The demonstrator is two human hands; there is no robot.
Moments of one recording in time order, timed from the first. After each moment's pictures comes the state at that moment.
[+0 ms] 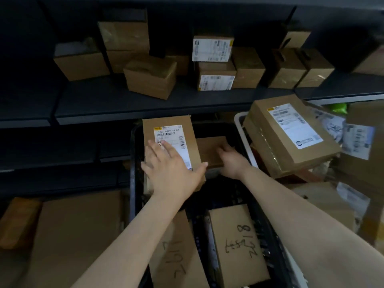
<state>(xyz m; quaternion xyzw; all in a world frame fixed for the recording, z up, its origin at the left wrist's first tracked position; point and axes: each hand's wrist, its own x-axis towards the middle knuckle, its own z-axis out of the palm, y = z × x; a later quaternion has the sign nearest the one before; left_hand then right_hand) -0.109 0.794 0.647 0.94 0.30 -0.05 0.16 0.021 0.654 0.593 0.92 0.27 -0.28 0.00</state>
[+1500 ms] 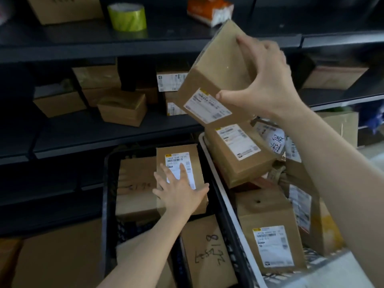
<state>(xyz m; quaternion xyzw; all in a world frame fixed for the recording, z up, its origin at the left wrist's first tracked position) -0.080 0.699 0.642 0.94 0.25 -0.11 0.18 0.025 0.579 0.874 0.93 0.23 0.14 -0.26</state>
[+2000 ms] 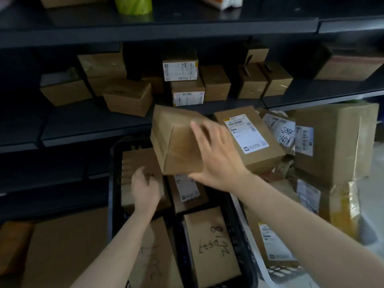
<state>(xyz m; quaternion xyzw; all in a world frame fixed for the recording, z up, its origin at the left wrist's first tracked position) -0.118 0.776 0.615 0.78 0.39 0.09 0.49 -0.038 0.611 0.730 0.90 0.40 0.14 -0.10</state>
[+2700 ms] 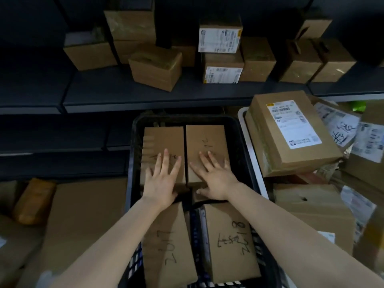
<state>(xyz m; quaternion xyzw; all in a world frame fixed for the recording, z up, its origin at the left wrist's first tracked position) -0.139 0.813 0.570 0.97 0.13 -0.18 0.07 -0.030 0.655 0.571 0.85 0.43 -0.30 0.09</state>
